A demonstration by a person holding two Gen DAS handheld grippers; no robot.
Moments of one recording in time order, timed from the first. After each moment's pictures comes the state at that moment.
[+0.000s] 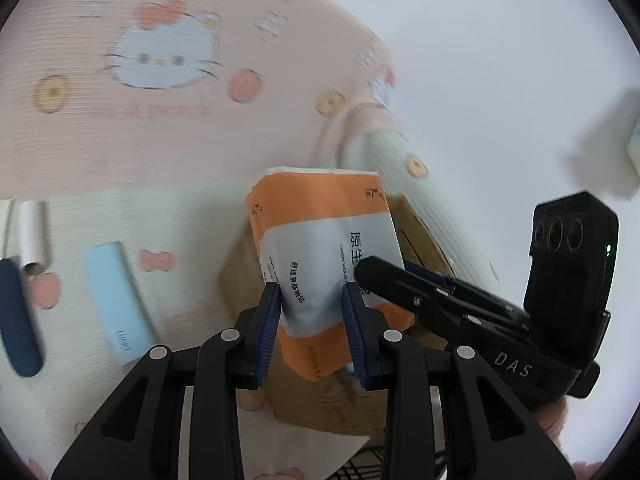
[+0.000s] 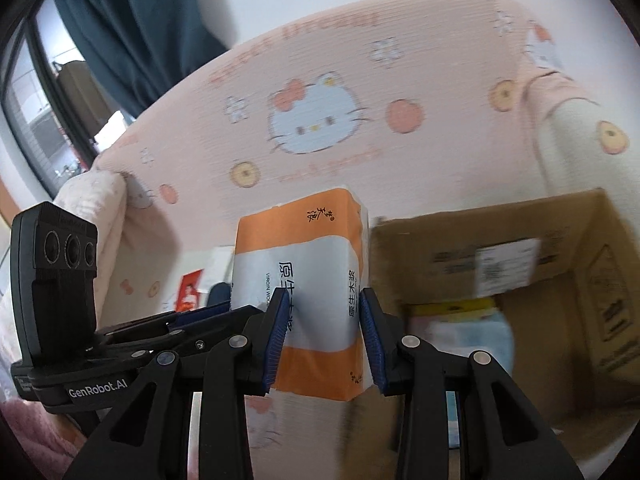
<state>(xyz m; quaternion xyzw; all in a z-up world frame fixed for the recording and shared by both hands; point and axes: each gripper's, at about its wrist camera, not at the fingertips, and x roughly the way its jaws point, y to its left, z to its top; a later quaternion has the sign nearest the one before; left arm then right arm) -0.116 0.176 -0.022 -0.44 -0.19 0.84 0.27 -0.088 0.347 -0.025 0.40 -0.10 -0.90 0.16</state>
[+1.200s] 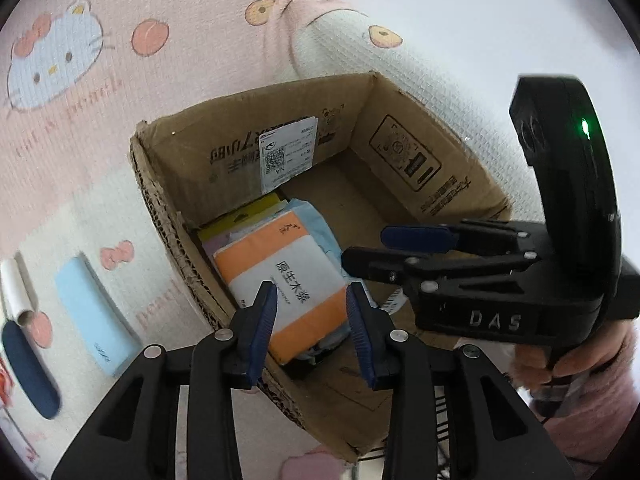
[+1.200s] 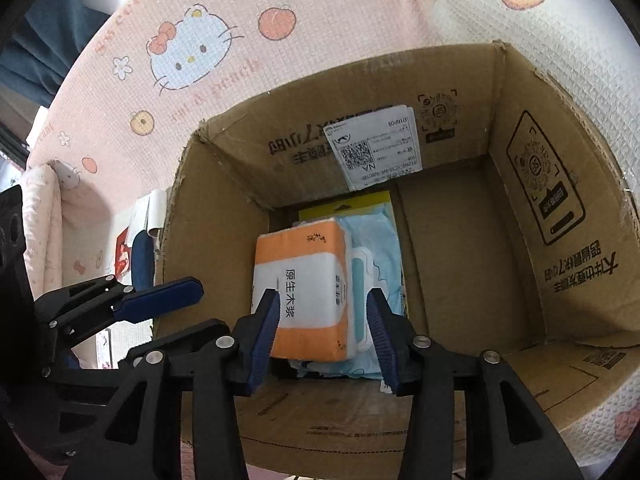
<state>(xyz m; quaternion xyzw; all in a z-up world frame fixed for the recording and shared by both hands) -0.120 0.281 -0.065 -0.52 -0.01 0.80 0.29 -0.093 0.441 -0.095 0.54 -0.12 -0.83 0.09</state>
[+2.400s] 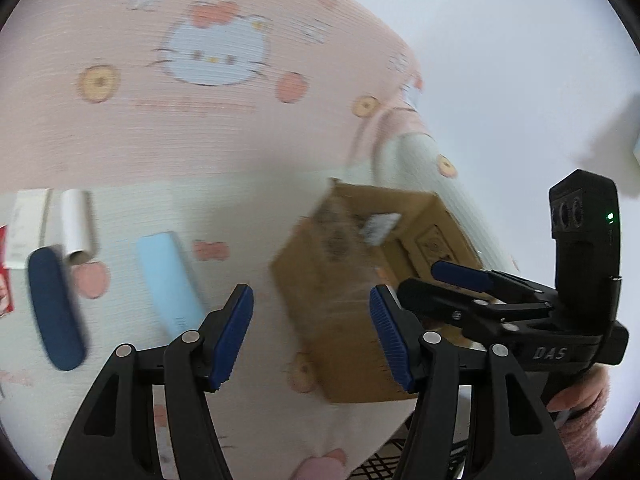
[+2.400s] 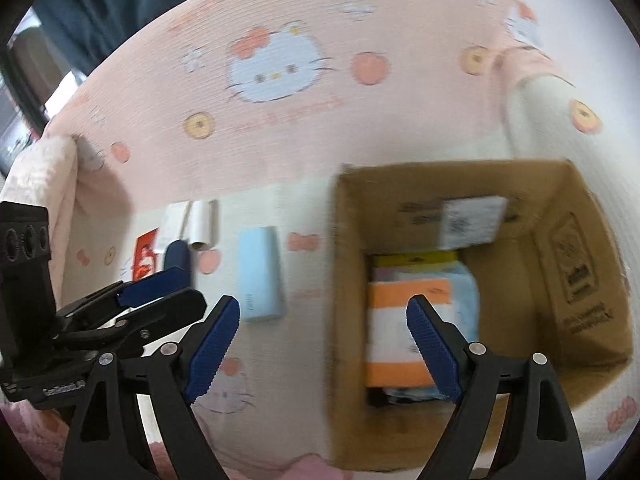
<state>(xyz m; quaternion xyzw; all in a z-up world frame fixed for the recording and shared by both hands) -0.094 0.093 -0.047 -0.43 -0.19 0.85 0.22 -0.096 0.292 -0.033 0.49 -0.05 -0.86 0.11</state>
